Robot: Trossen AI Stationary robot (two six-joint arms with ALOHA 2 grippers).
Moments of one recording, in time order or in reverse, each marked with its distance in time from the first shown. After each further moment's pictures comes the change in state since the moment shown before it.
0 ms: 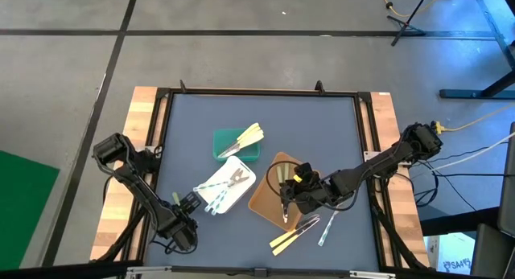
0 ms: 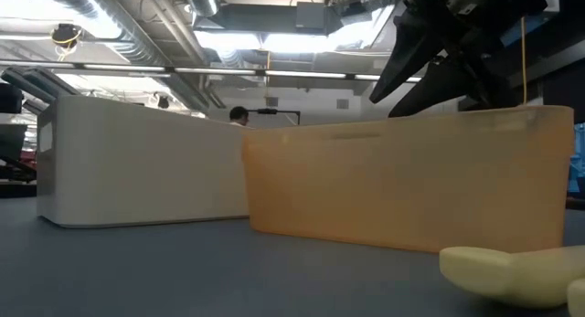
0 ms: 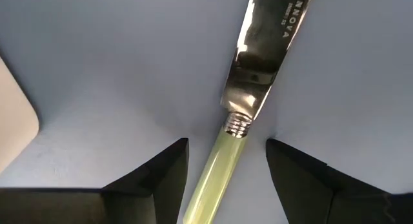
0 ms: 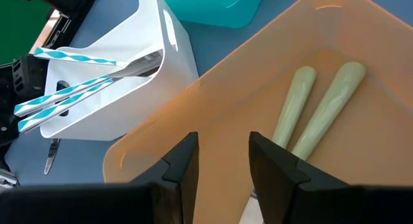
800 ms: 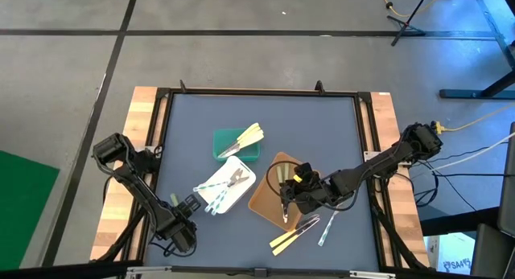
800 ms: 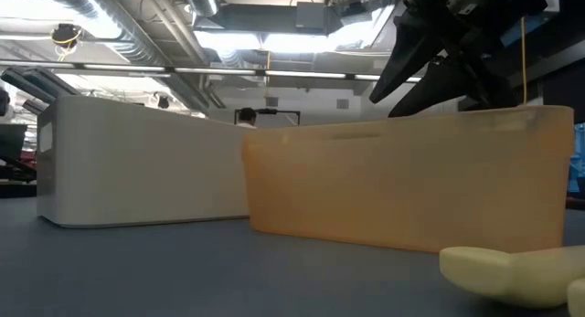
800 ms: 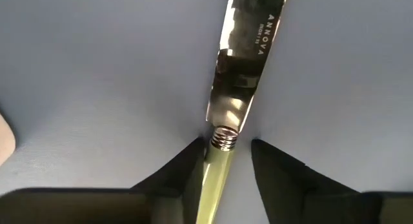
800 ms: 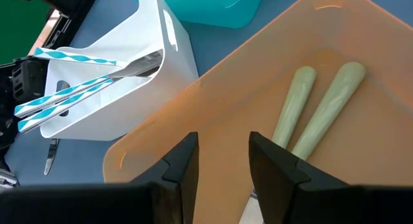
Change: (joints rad) left arm -0.004 -0.002 0.000 0.038 0.034 0.000; right arm 0.000 0.000 0.000 0.000 0.000 0.000
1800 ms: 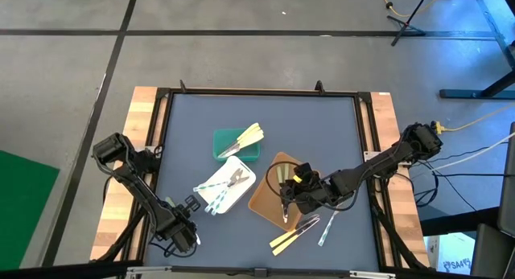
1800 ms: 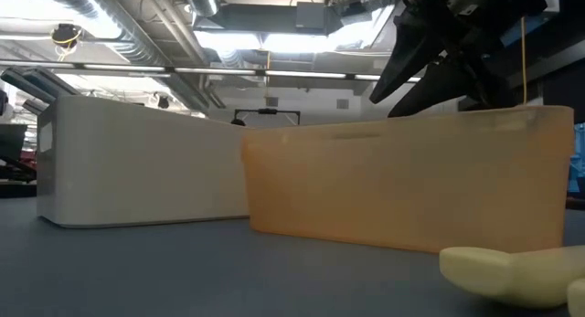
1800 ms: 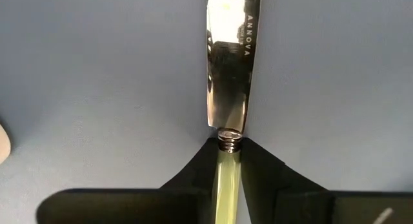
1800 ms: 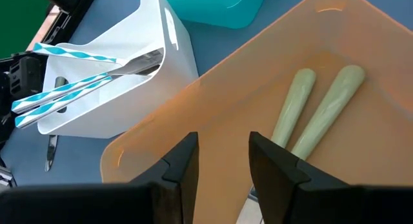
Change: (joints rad) left arm 0.001 0.000 0.005 0.005 0.019 -0.001; right arm 0.000 0.000 0.000 -0.001 0.000 -0.024
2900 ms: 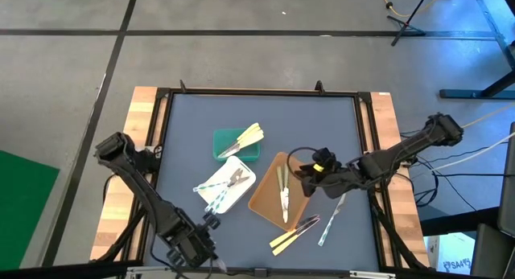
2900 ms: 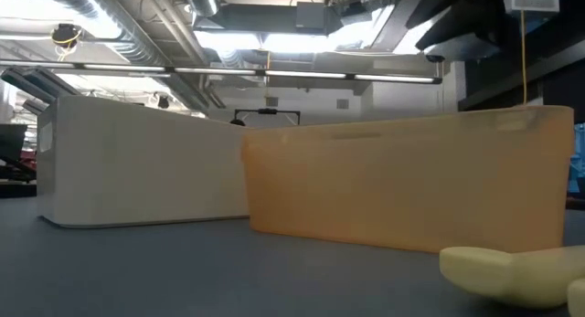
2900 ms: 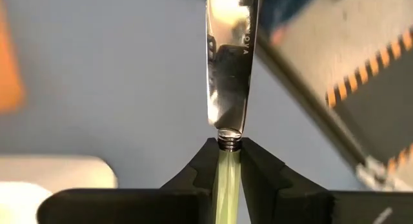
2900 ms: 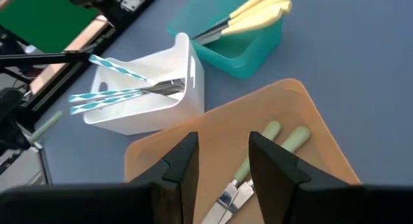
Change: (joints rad) left arm 0.075 0.002 0.401 0.068 -0.029 -0.006; right arm 0.000 -0.329 0.000 -0.207 0.019 -0.272
